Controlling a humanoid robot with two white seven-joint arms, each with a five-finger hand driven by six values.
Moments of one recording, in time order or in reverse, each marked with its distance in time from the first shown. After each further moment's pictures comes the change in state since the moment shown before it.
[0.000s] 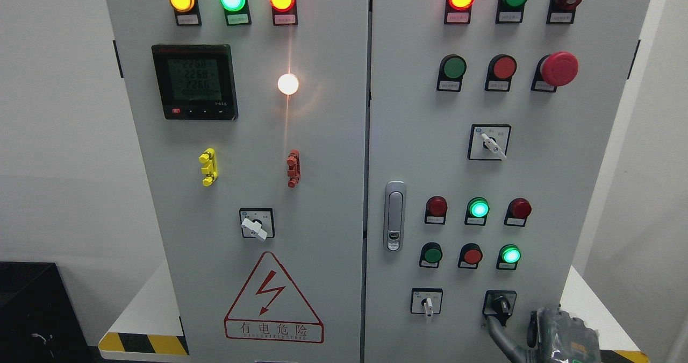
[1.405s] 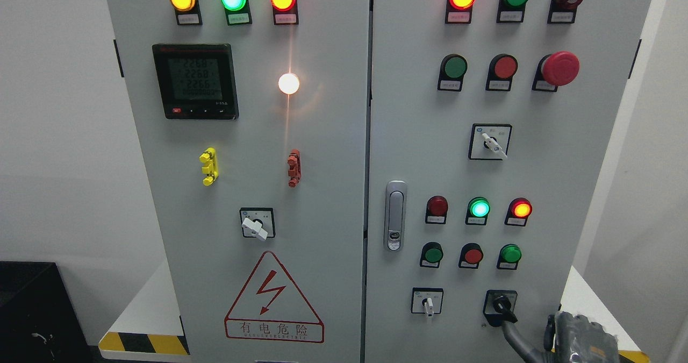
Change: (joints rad) left arm 0.000 0.000 0.000 0.000 0.000 0.000 0.000; right arm -0.005 -0.002 -0.074 0.002 -0.006 -0.016 0.004
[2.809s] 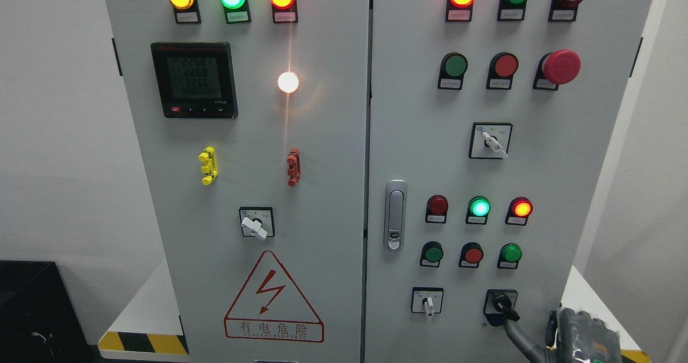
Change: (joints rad) left arm 0.000 0.000 0.000 0.000 0.001 0.000 0.000; right arm -0.012 -0.004 -0.003 -0.003 -0.014 -0.015 0.004
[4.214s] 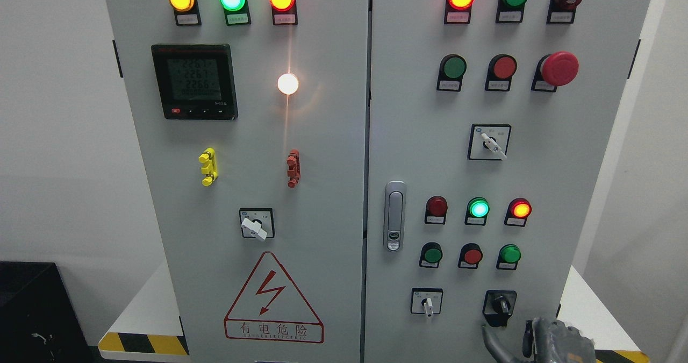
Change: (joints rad) left arm 0.000 0.000 0.000 0.000 0.000 0.000 0.000; right arm 0.096 0.005 0.103 -0.048 -0.012 0.001 -0.044
